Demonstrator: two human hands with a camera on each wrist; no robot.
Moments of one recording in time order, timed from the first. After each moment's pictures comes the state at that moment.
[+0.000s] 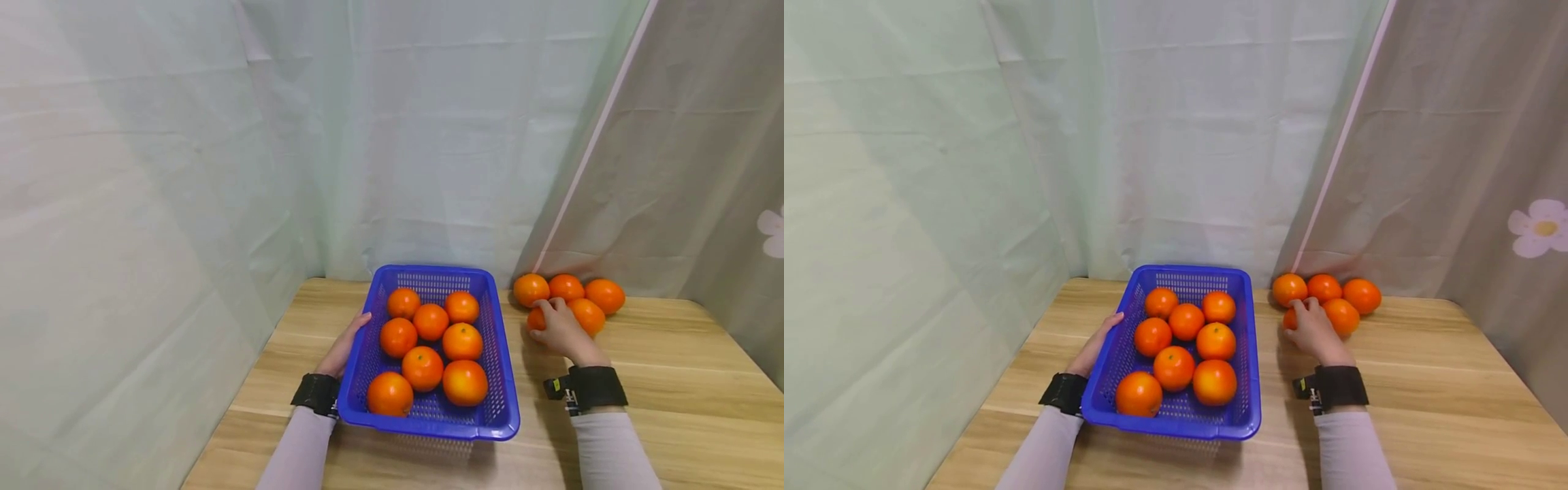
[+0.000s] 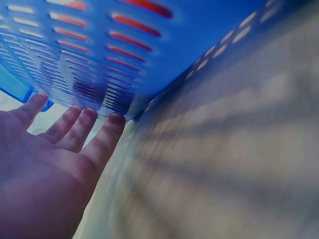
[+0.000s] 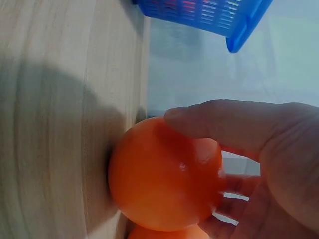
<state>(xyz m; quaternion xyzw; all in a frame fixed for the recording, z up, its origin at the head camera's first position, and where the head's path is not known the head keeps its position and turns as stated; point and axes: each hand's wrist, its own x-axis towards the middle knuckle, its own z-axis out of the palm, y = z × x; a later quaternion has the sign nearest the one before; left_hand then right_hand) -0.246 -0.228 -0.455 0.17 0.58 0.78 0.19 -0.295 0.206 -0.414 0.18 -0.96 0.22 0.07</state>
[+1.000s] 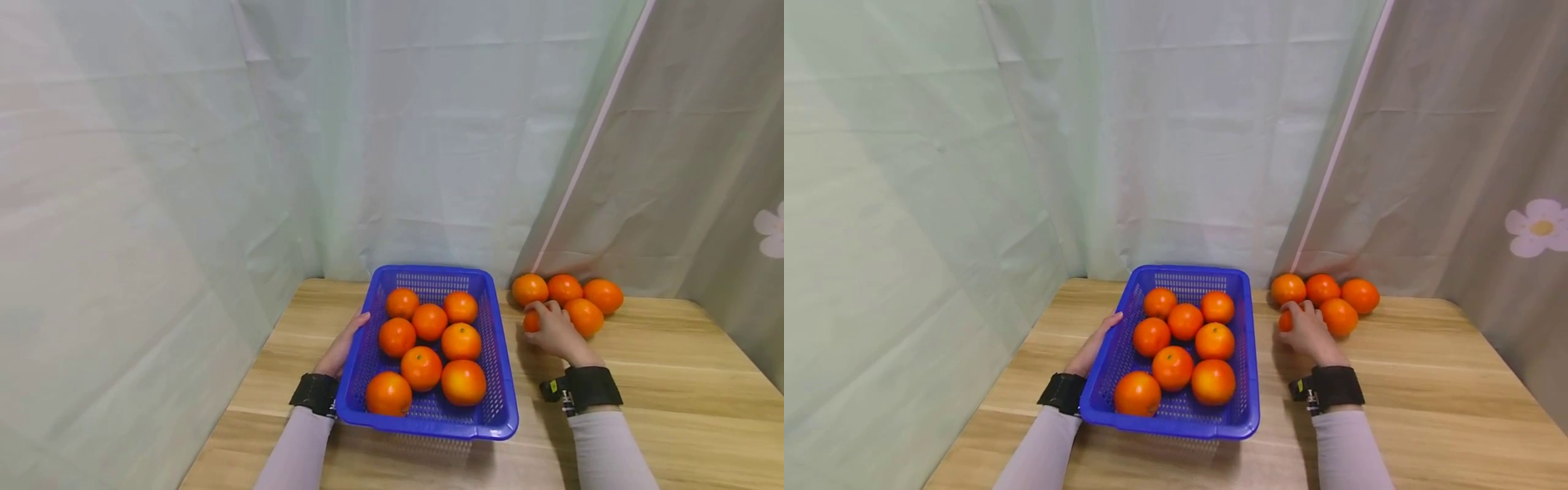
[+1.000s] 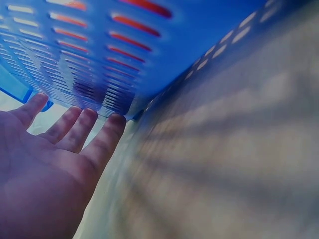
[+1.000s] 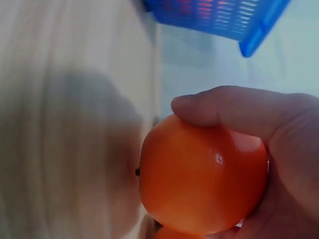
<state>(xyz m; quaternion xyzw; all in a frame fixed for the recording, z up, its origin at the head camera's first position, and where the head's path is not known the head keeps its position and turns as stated) -0.249 -0.228 -0.456 0.18 0.58 0.78 0.19 -0.305 0.206 -0.433 0.18 -0.95 0.24 0.08</state>
